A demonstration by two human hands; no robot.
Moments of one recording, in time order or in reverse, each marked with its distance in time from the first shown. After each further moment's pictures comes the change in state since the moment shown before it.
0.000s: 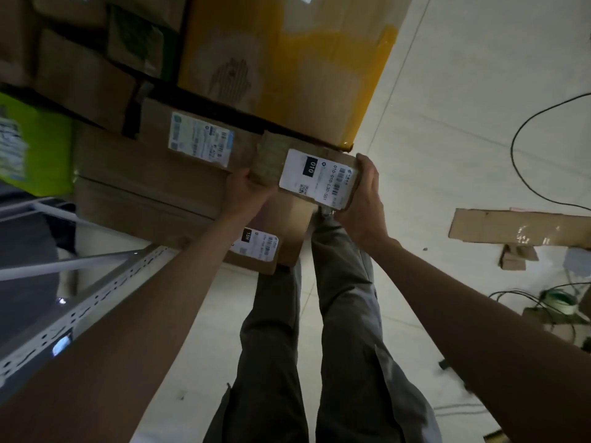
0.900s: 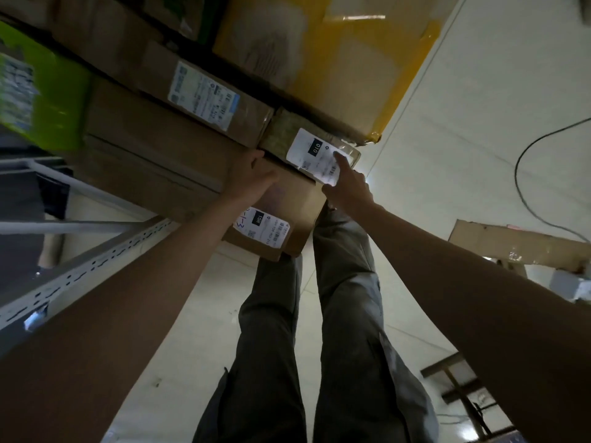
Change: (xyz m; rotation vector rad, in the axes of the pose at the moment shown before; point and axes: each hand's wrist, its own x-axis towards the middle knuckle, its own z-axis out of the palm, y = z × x) left_hand -0.016 -0.027 -0.038 0.021 -0.013 0.055; right_hand 0.022 -0.035 0.049 -0.238 -0.326 0.152
